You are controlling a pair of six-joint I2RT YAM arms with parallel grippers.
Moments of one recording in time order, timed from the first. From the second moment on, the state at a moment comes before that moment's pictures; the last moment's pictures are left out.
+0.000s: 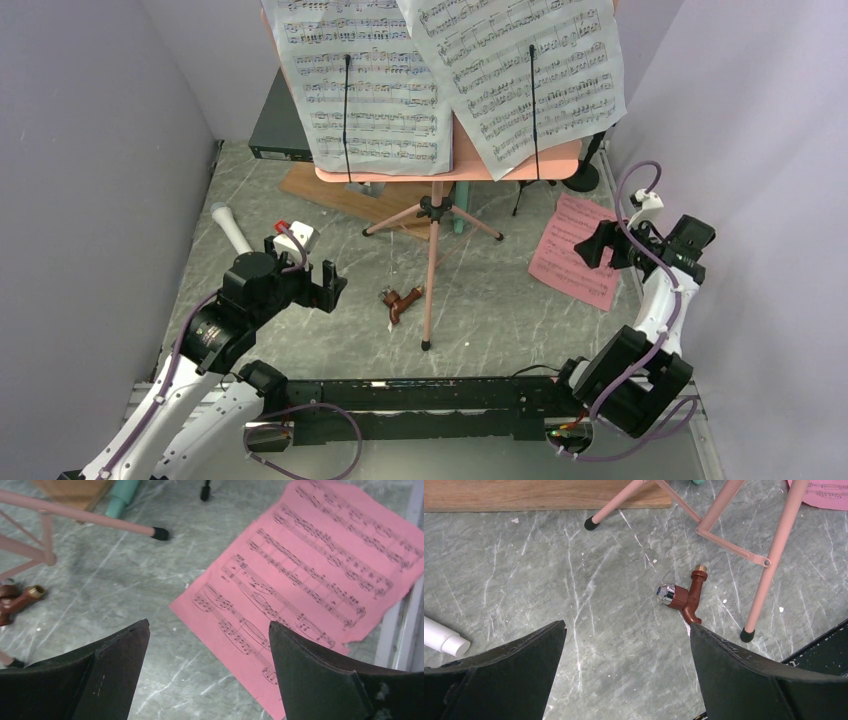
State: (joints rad) left arm -0.53 0.56 0.74 -0.60 -0.01 -0.12; right arm -0.67 1.18 0.85 -0.52 -0.87 -0.45
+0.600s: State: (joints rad) left arm -0.52 0.55 0.74 -0.60 -0.01 -0.12; right arm -0.67 1.13 1.51 -0.85 -1.16 -0.50
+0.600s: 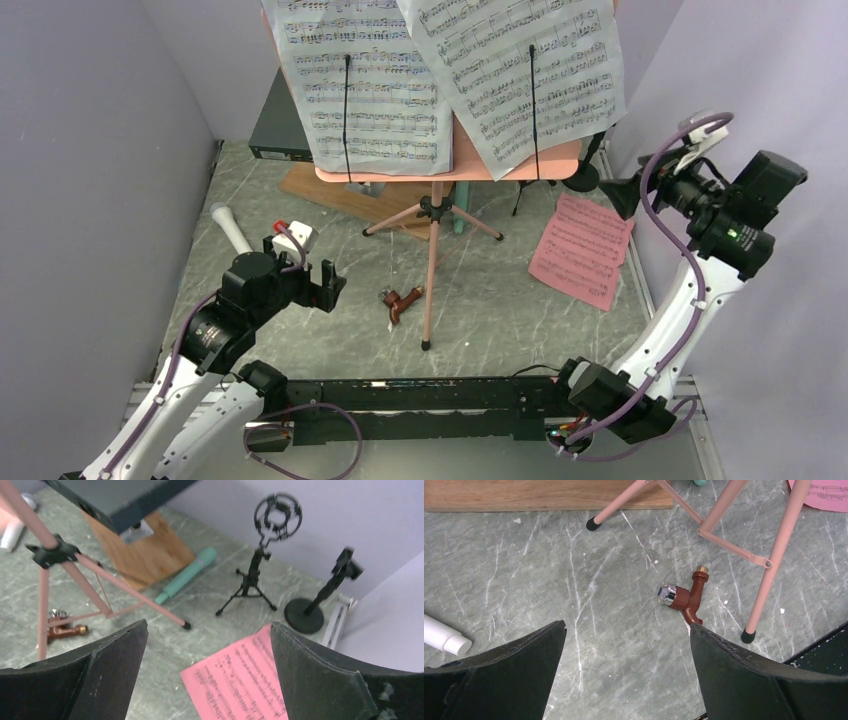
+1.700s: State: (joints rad) left arm -0.49 0.54 0.74 -0.60 0.00 -0.12; right arm -0.46 1.38 2.00 0.17 -1.45 0.80
